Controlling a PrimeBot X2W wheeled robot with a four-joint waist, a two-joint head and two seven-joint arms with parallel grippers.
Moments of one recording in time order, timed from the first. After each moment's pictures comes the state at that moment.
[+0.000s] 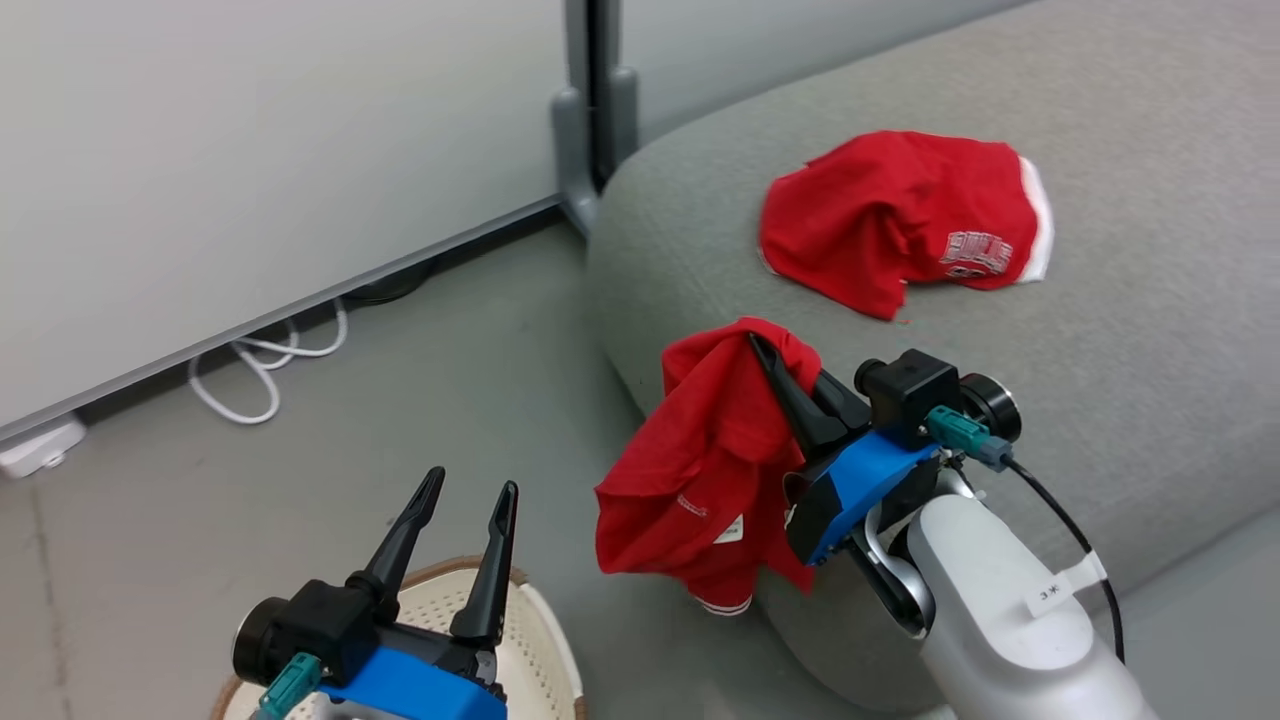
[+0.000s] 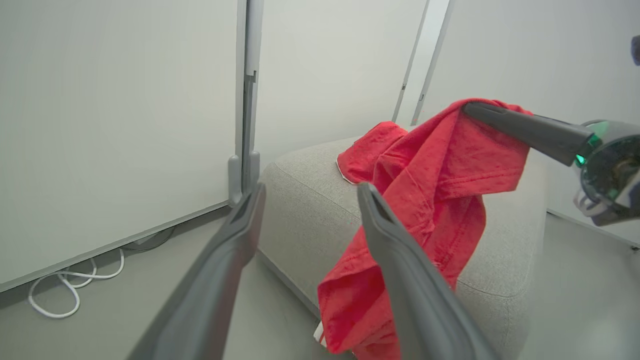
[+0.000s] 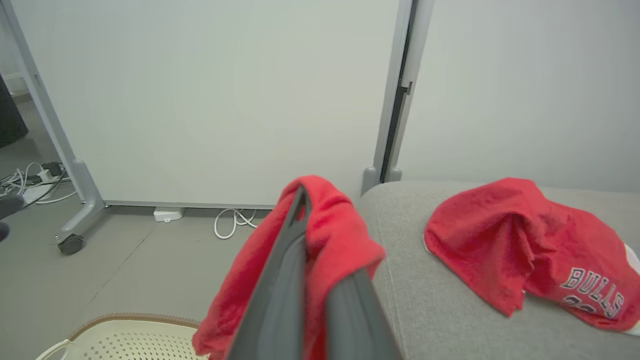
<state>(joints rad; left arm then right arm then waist) -0.06 0.19 -0.35 0.18 -0.36 -0.13 -0.26 -0.57 -0.05 0.41 0.63 0.21 0.13 -0.23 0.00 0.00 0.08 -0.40</state>
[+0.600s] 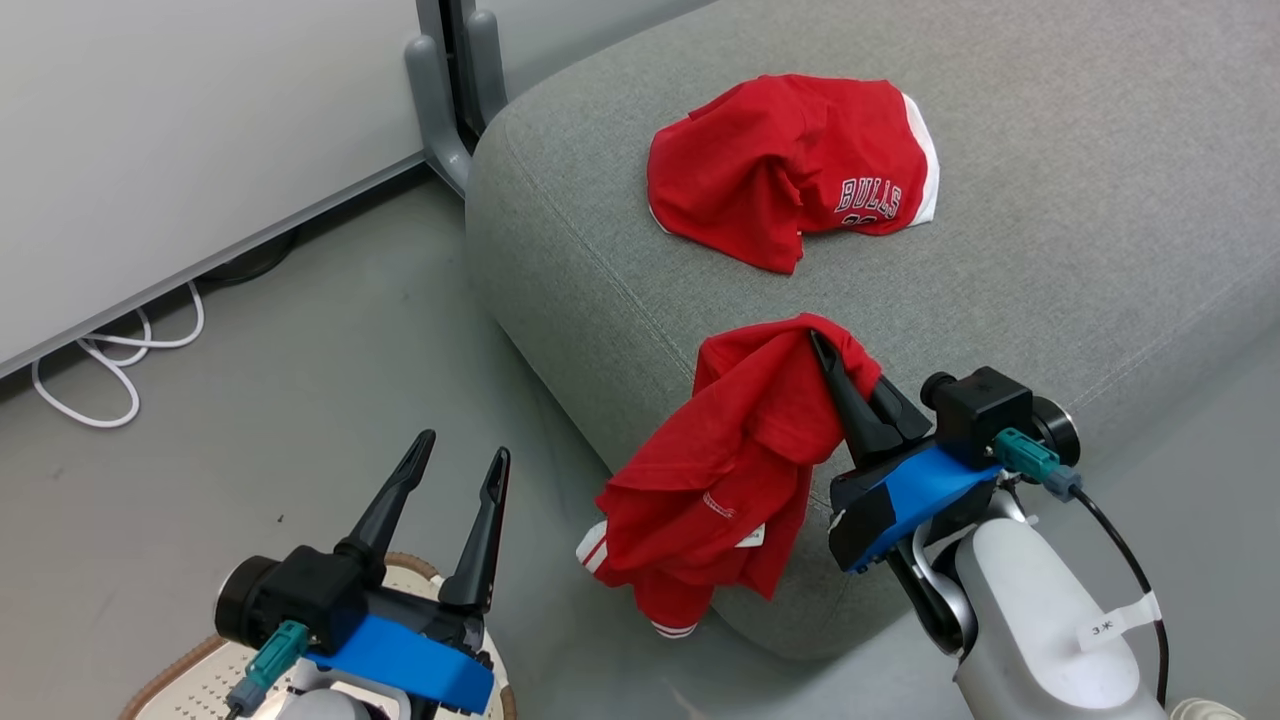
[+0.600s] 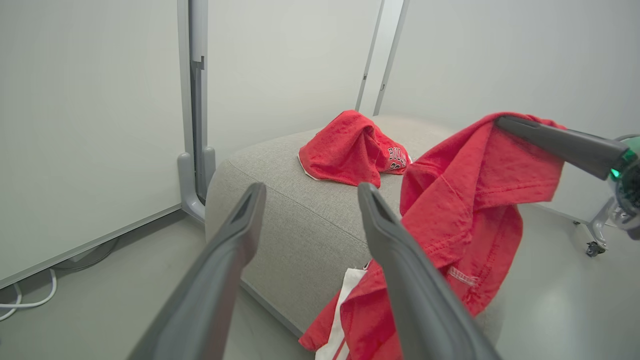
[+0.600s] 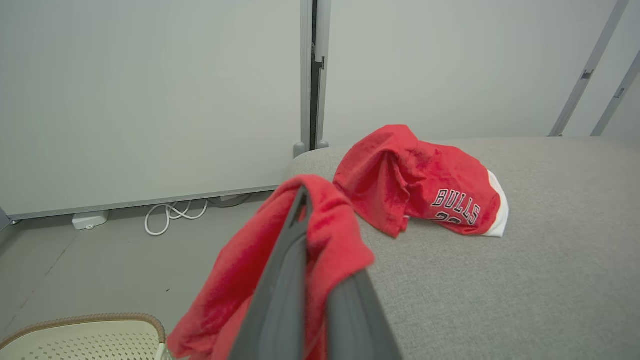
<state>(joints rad) -0.11 0.23 -0.36 0.17 -0.35 -0.13 -0.26 -0.46 -0.05 0.26 0.48 0.15 0.13 -0.20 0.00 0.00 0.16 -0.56</state>
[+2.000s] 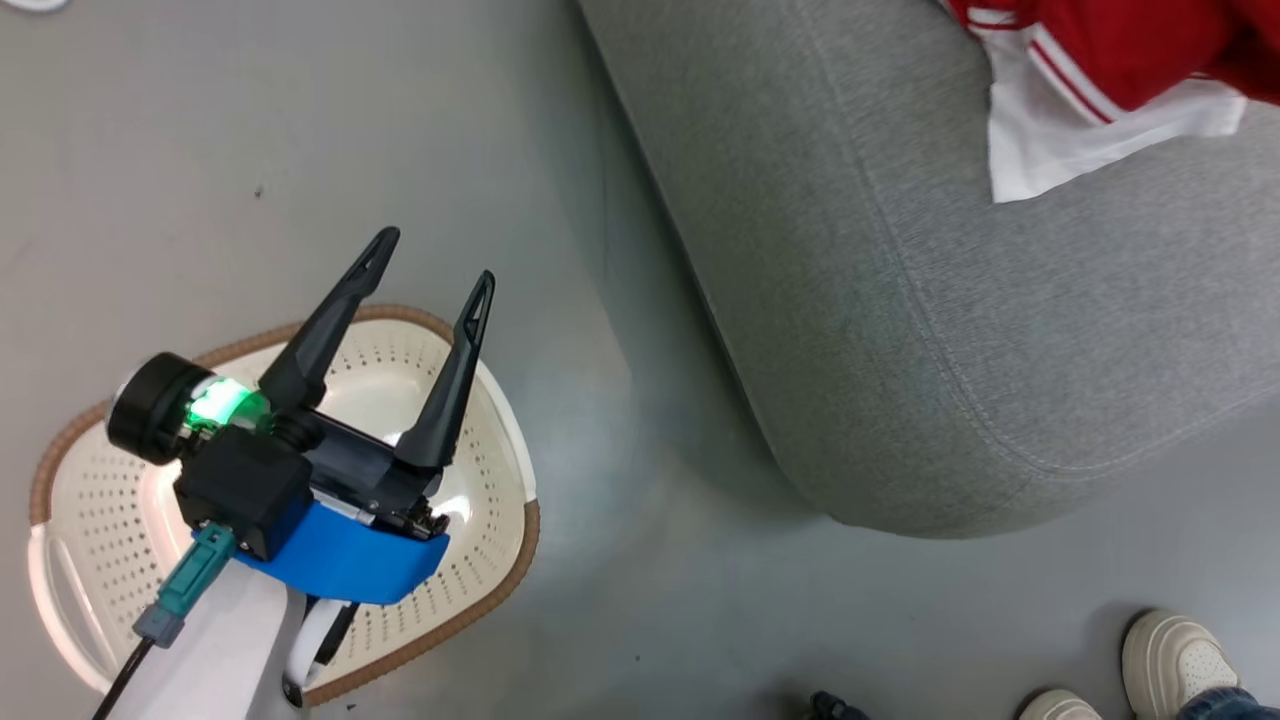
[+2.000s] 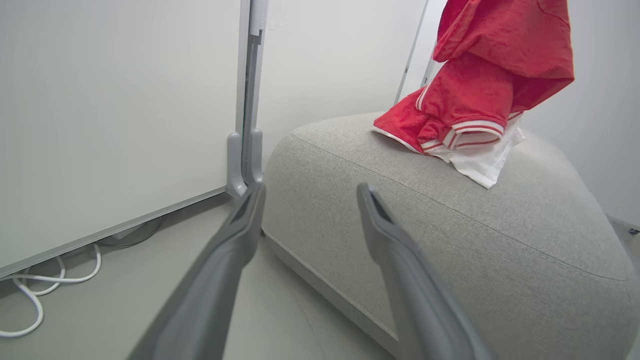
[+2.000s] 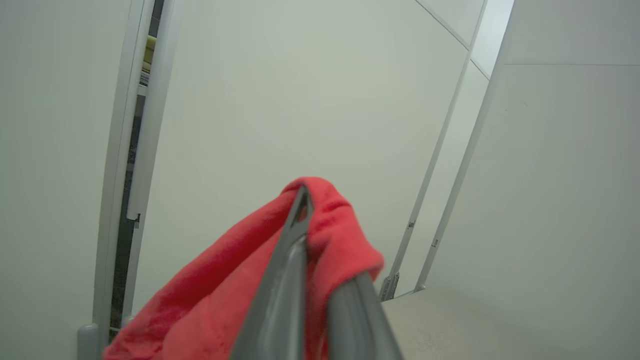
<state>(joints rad) -0.34 0.37 -0.40 -0.02 -0.27 -0.13 -0.26 -1.23 -0.38 -0.34 0.47 0.08 0.13 -0.06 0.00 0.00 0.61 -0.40</state>
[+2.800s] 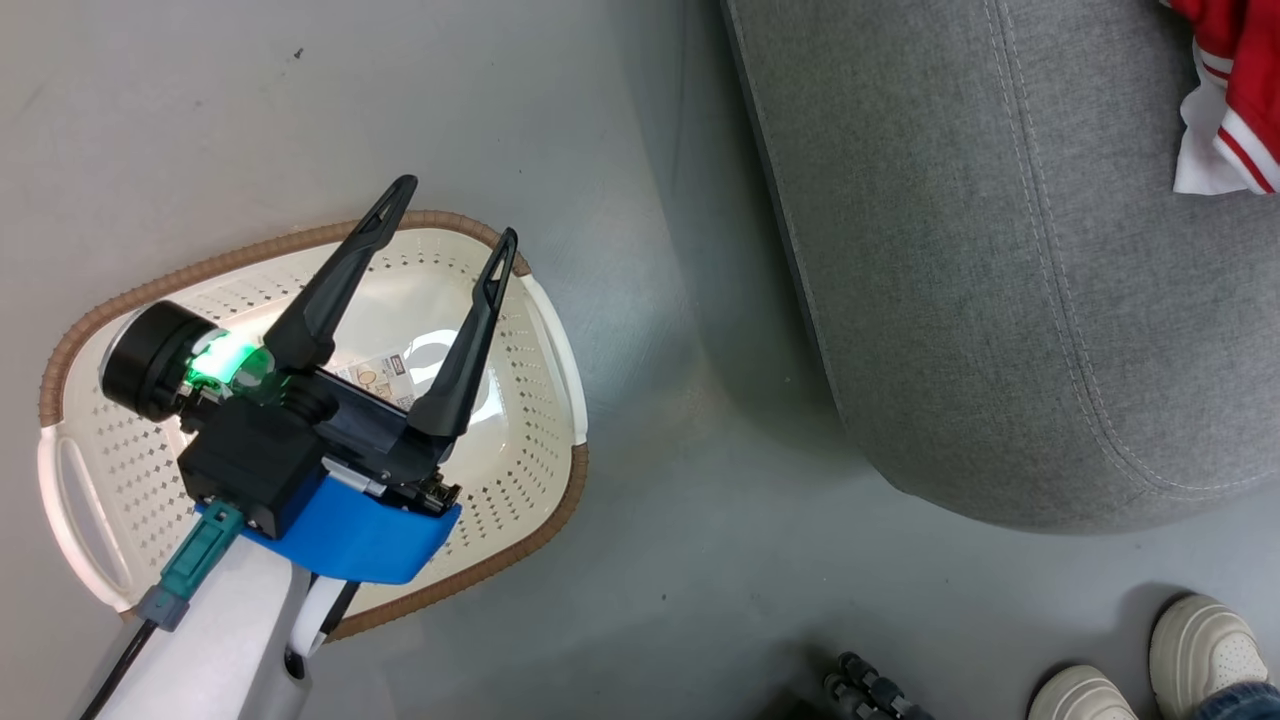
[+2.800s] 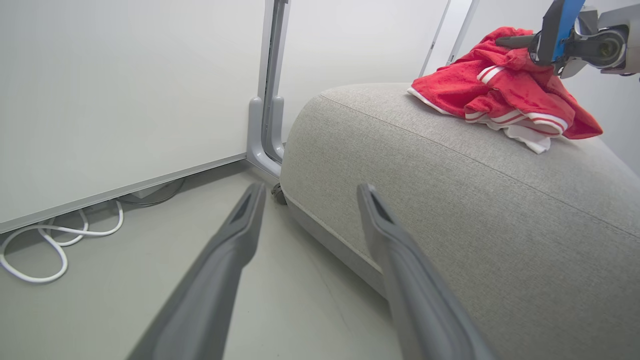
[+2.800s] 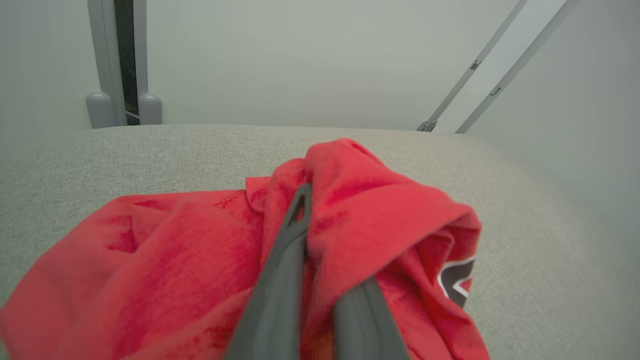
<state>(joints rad) -0.41 0.39 -0.43 -0.08 -0.24 -0.12 -0.23 -1.23 -0.34 -0.43 0.95 -0.17 0.13 -0.18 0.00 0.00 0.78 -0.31</state>
